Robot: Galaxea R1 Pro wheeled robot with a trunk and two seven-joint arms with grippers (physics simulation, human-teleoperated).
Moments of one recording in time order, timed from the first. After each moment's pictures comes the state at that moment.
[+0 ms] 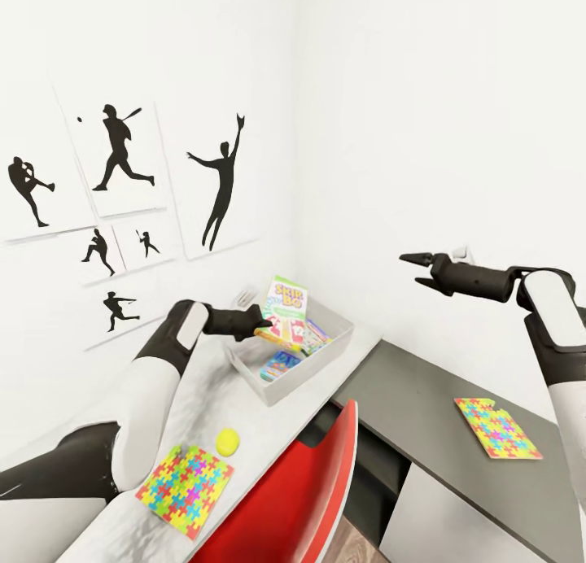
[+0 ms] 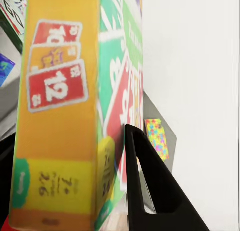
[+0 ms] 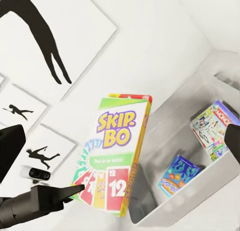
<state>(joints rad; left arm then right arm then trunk) -1.11 -0.11 0.20 -0.57 0.37 0.99 -0.33 -0.99 -0.40 0.00 -1.17 -1.23 1.04 0.01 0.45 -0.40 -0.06</state>
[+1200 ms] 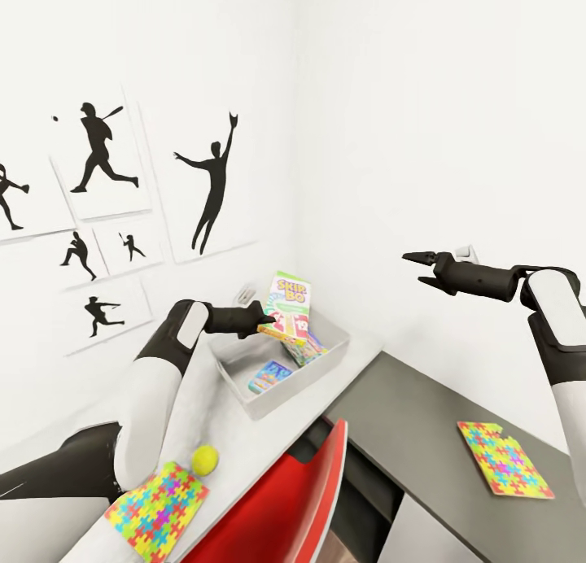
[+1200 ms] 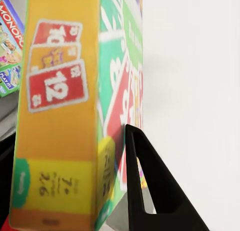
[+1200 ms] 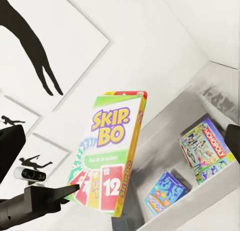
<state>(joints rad) -1.11 -0.12 0.24 -0.58 0.37 0.99 -0.37 -0.99 -0.41 0.00 -1.17 -1.24 1.04 0.01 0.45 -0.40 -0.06</state>
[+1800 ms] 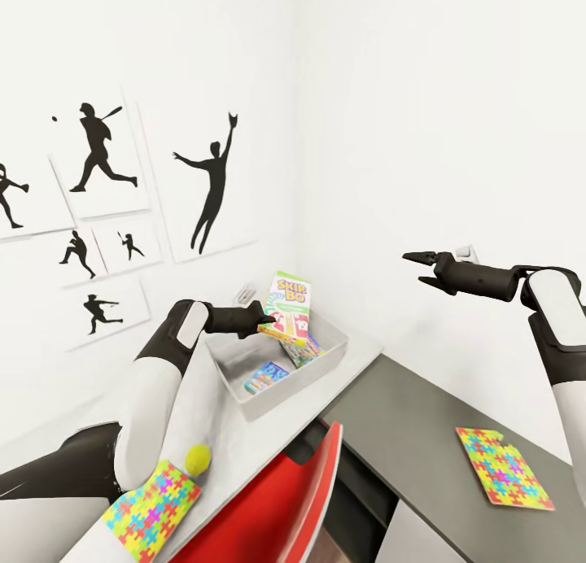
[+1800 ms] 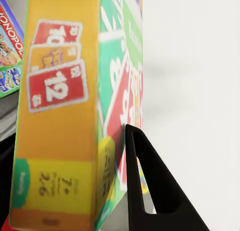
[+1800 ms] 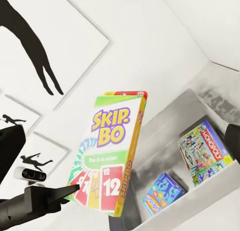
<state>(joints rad) -1.11 -0.12 0.24 -0.58 0.37 0.99 -0.37 -0.99 -0.42 0.00 -1.17 -1.24 1.04 0.01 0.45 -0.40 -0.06</state>
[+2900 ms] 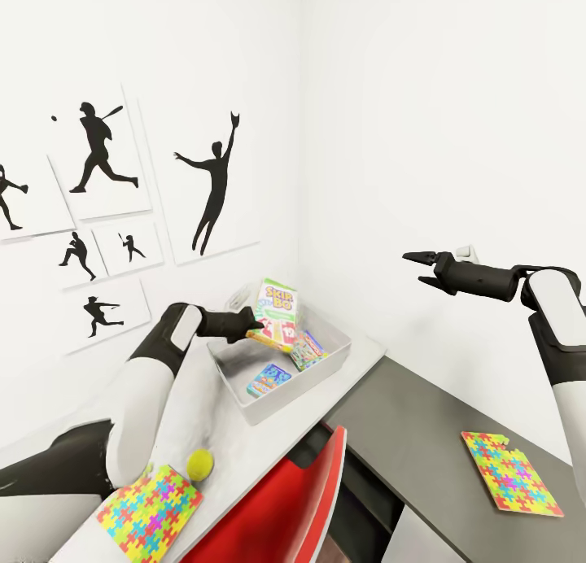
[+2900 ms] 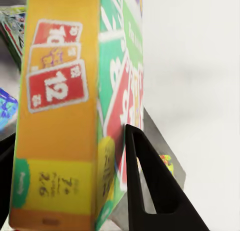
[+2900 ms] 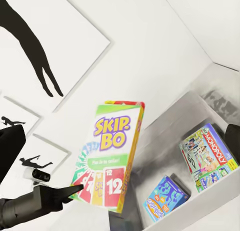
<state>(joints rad) -1.12 -0.08 0.24 -0.54 0.35 0.96 -0.32 -0.99 -0.42 0.00 -1.17 -1.24 1.04 0.01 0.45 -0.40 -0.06</state>
